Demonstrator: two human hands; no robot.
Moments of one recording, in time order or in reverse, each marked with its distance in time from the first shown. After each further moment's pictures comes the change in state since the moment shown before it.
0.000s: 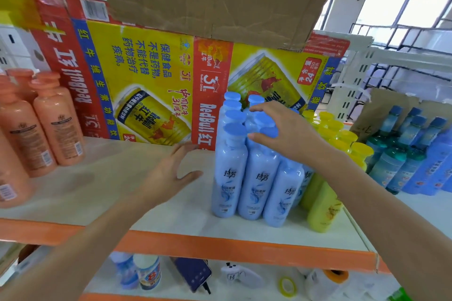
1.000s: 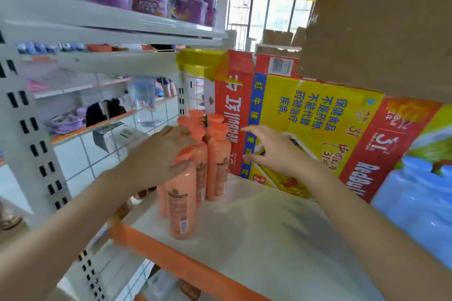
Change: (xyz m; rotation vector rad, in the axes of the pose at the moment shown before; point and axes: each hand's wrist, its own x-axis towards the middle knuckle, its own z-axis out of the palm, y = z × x) left_hand -0.056 -0.135 -0.318 0.692 -0.088 -0.165; right_hand 0.217 -0.251 0.143 0.119 -0.181 -0.302
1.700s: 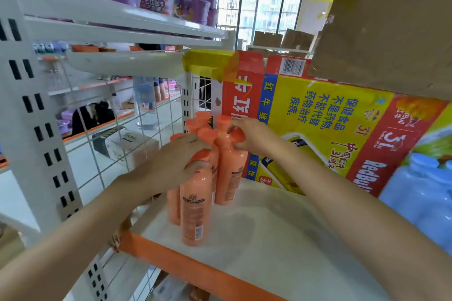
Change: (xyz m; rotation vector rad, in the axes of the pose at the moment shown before) left_hand 0.006 -0.019 0.013 -0.243 0.039 0.058; right_hand 0.074 -0.029 0.027 -0.126 -0.004 0.024
